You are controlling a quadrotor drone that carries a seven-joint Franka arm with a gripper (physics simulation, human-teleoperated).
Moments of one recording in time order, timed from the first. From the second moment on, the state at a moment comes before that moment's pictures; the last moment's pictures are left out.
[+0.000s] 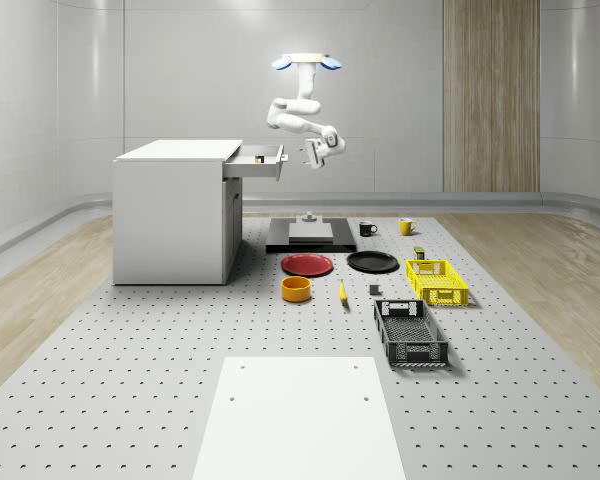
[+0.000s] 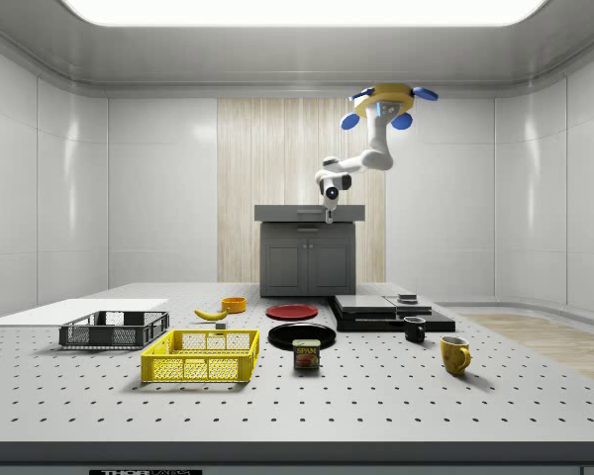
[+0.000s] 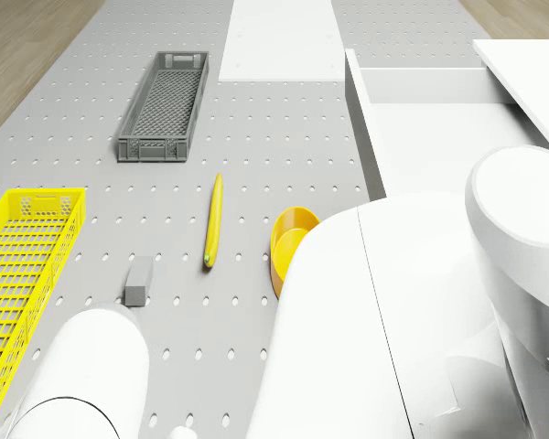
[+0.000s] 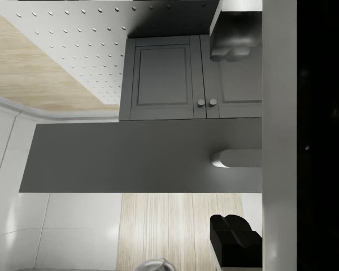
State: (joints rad) arm -2.29 -1.60 1.09 -2.43 -1.76 0.52 2.52
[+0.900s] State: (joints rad) arm -2.48 -1.59 1.03 -2.29 -1.64 0.44 2.61
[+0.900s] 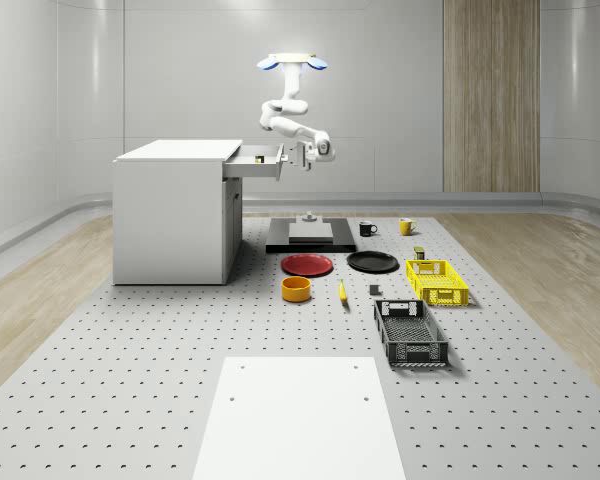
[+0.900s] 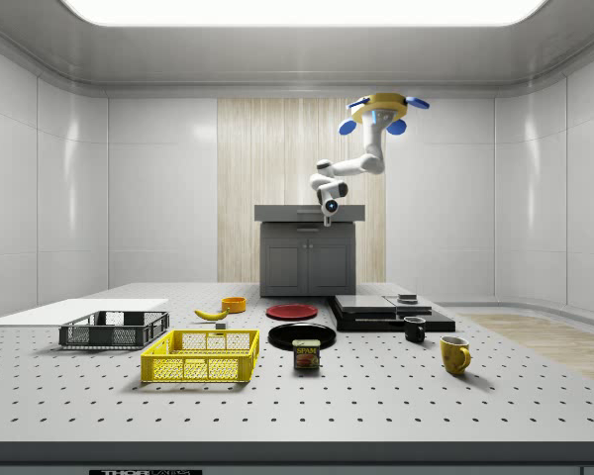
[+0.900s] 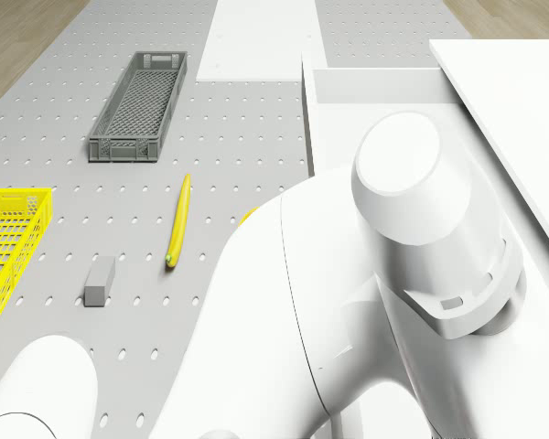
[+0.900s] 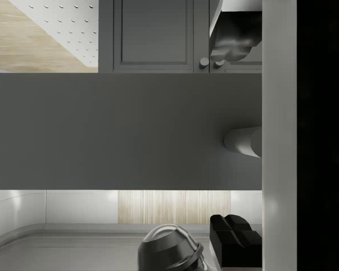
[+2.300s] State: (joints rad) arm -2.14 -1.67 0.95 -2.48 -2.08 0.45 2.29
